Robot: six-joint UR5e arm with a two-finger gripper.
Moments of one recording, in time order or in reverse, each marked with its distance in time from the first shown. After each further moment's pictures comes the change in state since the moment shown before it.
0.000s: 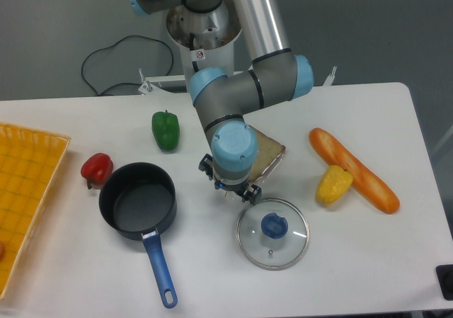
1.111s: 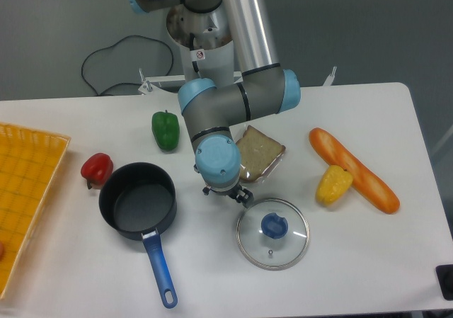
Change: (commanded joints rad) arm -0.028 -0.022 -0.005 0.002 0.022 -0.003
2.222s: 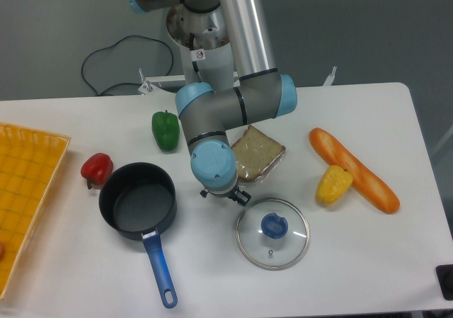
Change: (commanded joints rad) arm -0.011 -0.015 0.009 -0.002 0.034 -0.005
